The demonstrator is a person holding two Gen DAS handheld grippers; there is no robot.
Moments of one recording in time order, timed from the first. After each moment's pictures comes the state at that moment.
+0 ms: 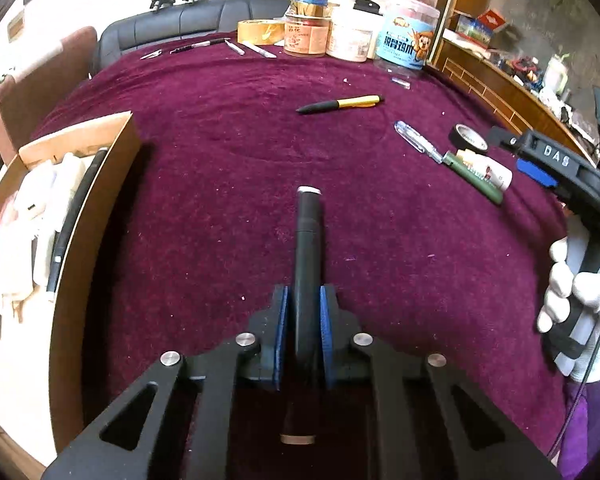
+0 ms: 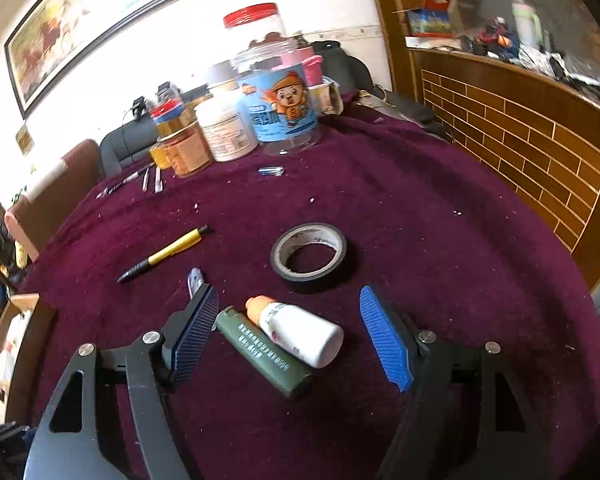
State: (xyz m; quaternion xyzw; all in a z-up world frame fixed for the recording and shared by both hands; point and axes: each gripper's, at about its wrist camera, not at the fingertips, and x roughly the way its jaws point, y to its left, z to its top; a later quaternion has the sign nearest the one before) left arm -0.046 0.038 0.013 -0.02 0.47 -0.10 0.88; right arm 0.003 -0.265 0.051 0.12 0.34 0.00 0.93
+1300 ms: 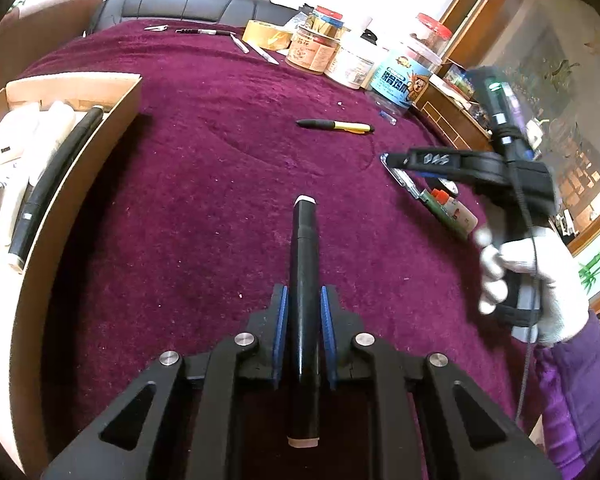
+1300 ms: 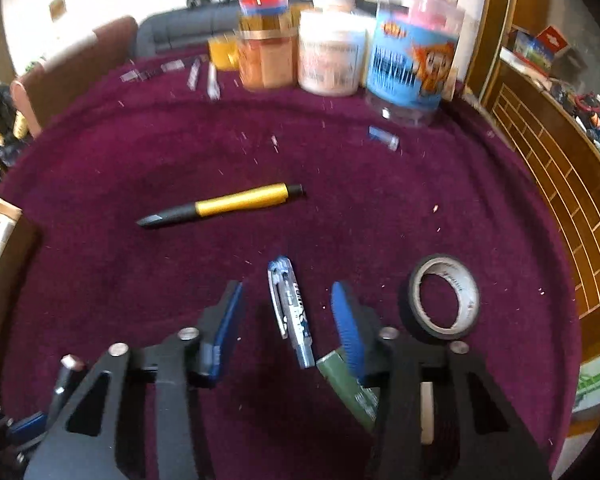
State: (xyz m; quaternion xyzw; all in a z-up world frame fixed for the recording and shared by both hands) left arm -0.042 0.071 0.005 -0.15 0.45 -0.15 0.87; right arm 0.095 -0.168 0.027 -0.04 0.49 0.06 0.87
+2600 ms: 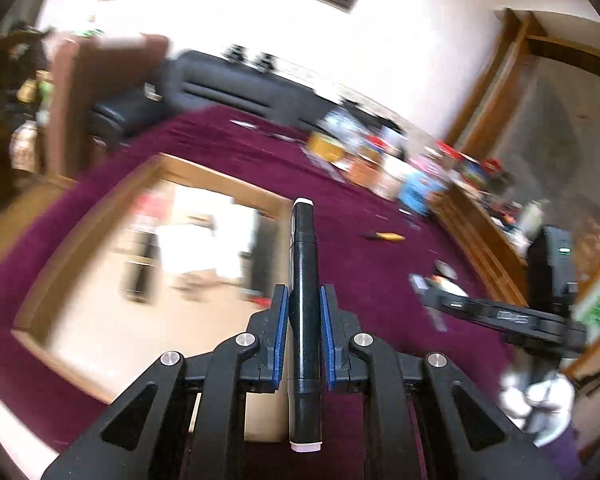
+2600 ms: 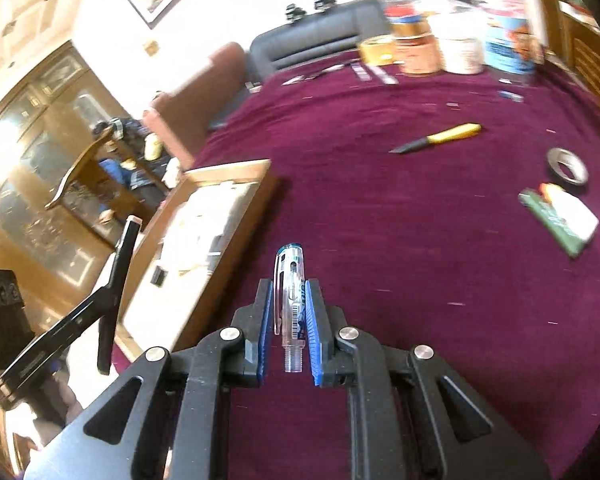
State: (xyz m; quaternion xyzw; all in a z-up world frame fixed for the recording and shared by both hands) left arm -0.150 0.222 0.094 -0.19 0.32 -0.06 0.93; right arm -0.065 -0.076 0.092 0.12 0.45 0.30 0.83
